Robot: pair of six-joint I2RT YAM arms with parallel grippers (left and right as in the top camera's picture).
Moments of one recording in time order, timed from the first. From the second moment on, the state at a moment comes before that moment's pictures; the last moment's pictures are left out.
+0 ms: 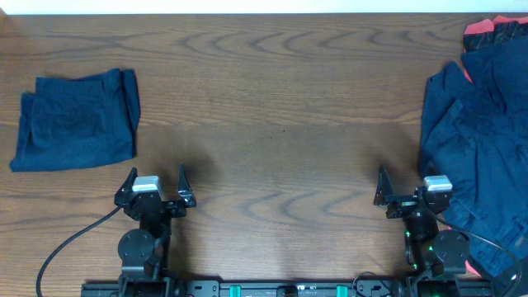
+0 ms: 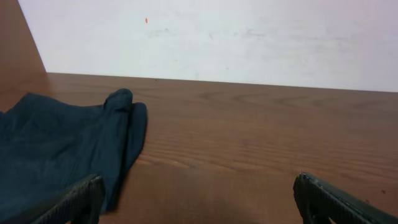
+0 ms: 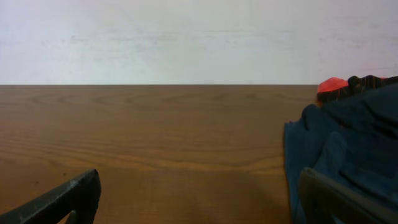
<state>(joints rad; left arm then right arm) -0.03 0.01 0.02 -0.12 -0.08 -0.06 0.01 0.01 0.01 -0.06 -0.08 0.06</state>
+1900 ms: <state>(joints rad) -0.03 0.98 0.86 -0.93 0.02 -0.20 -0.12 1.46 0.81 -0.42 0.32 0.12</state>
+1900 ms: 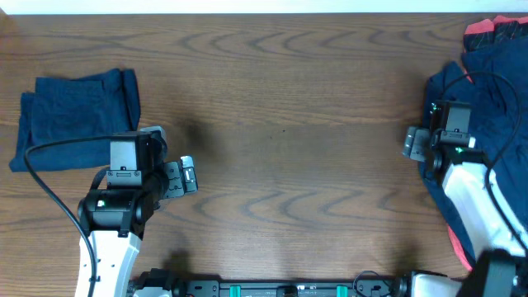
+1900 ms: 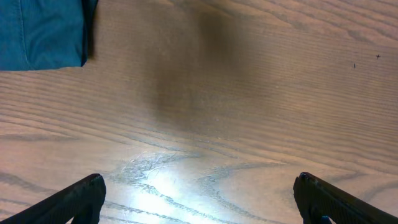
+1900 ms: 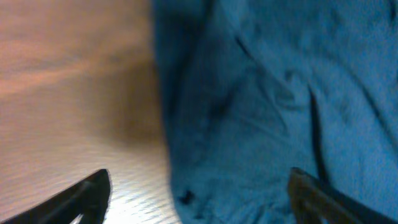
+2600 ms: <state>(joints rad) -0.03 0.98 0.86 -0.93 0.02 -0.20 -0.14 1.64 0.81 -0.40 0.29 0.17</state>
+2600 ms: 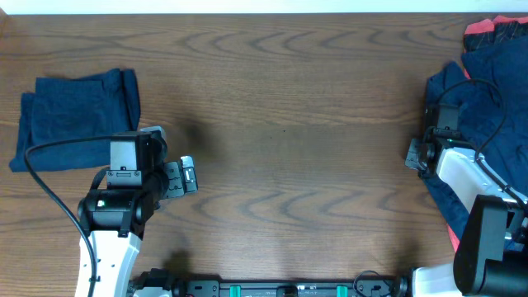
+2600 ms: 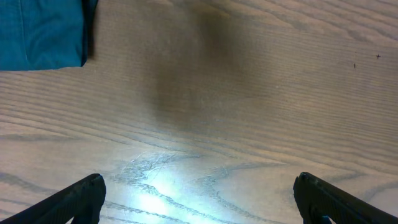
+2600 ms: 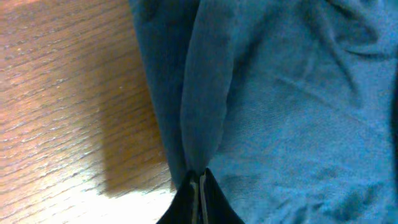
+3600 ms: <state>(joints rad) -0.03 0.98 0.86 -0.90 0.02 -0.20 0.33 1.35 1.06 -0.32 0.11 0.26</state>
